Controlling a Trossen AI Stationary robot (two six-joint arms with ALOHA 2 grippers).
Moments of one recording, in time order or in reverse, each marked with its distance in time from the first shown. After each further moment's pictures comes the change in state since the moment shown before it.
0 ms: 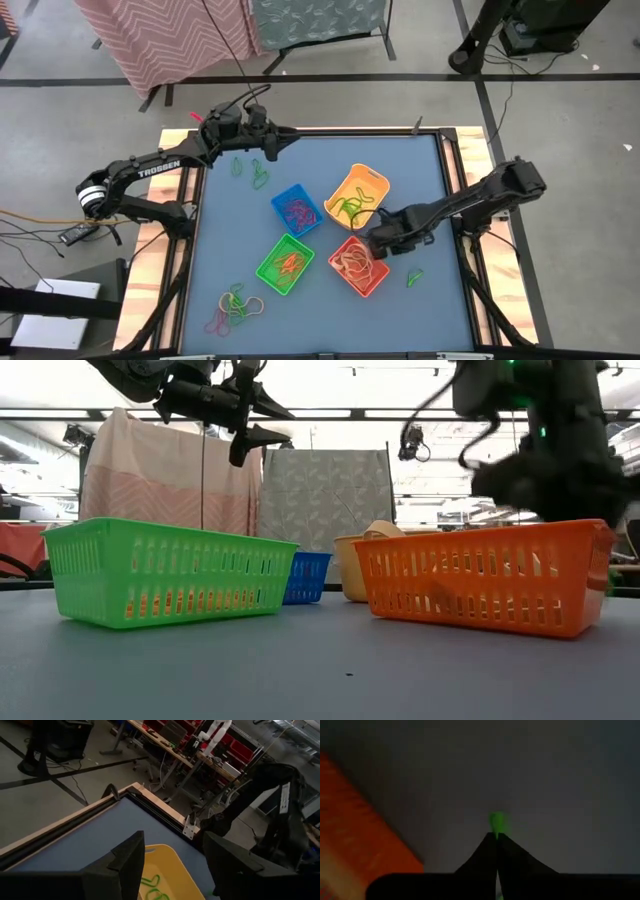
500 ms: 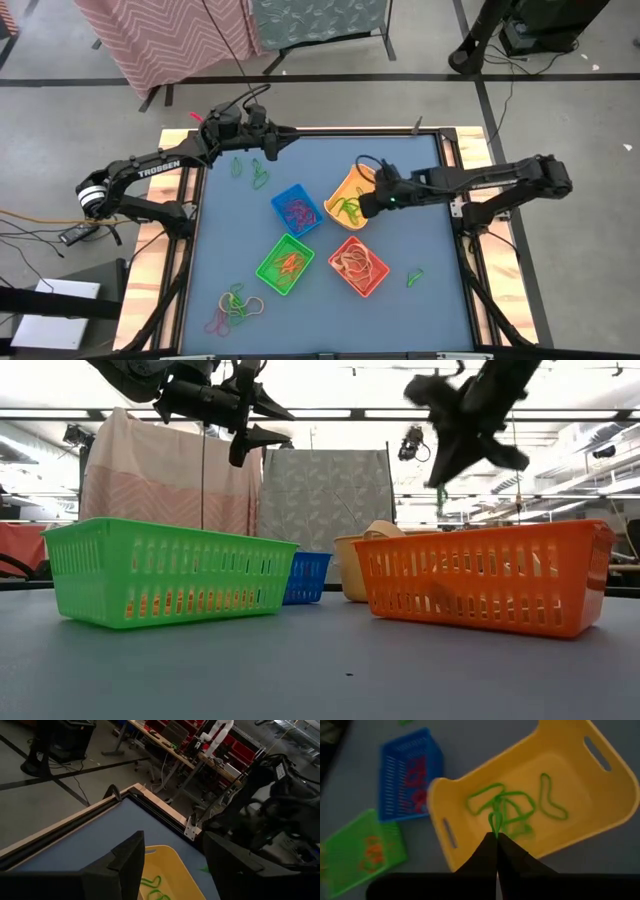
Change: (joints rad) left arm 0.000 0.000 0.000 0.000 -0.010 -0.002; right arm -0.235 -0.257 0.102 0.189 0.361 -0.457
